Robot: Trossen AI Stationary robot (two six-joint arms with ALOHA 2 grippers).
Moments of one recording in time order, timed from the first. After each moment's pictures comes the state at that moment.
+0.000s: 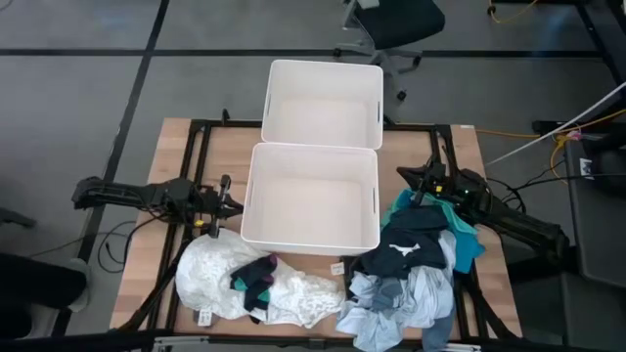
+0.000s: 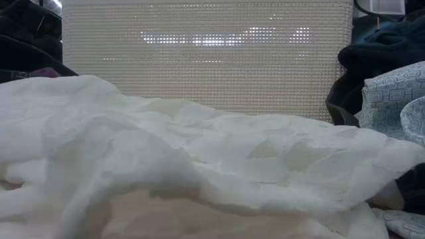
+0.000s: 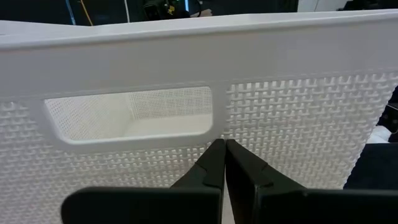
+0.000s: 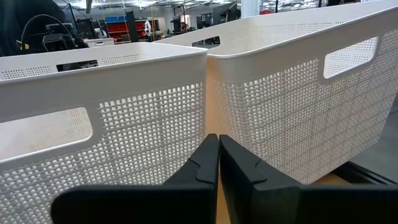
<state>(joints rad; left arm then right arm) -0.07 0.12 0.01 0.01 -0.01 0.08 -0.44 0.03 0.02 0.01 -0.01 0.08</state>
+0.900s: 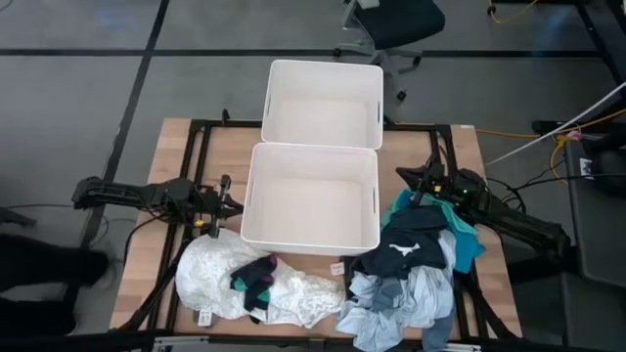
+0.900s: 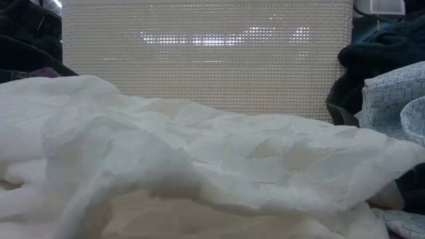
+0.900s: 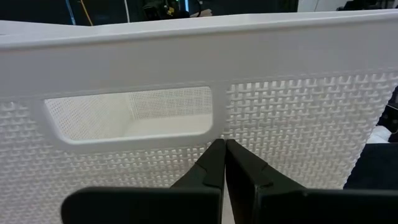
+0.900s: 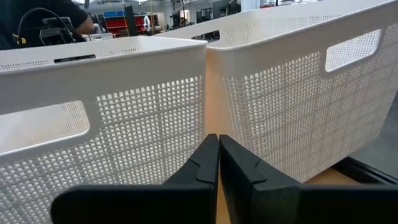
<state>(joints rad) -0.07 0.12 0.01 0.01 -0.01 0.08 -0.44 0.05 0.02 0.01 -0.01 0.08</state>
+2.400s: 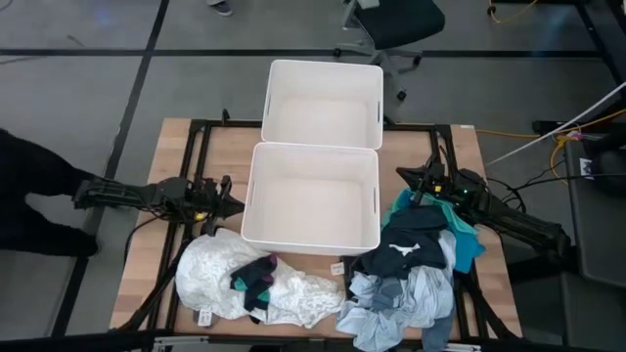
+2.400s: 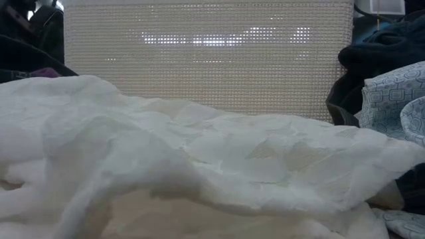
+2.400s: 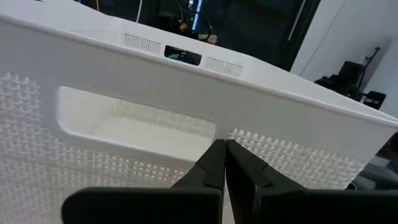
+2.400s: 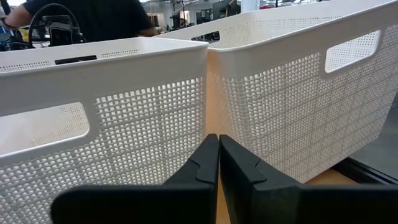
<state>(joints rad) -0.07 0.12 0.01 0.11 -0.01 -0.27 -0.44 0.05 0.01 0.02 -0.01 0.08</state>
